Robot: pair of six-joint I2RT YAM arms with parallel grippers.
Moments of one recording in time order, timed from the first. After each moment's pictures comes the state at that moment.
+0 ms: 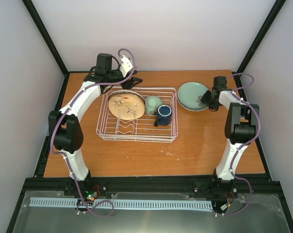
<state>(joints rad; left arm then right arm) -0.27 1.84 1.65 -0.35 0.74 0.49 -0.08 2.00 1.40 -0.46 -0.13 0.55</state>
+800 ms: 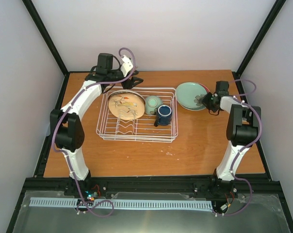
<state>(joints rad) -0.27 1.86 1.67 -0.37 0.77 0.49 -0.09 1.99 1.29 -0.28 -0.22 0.62</state>
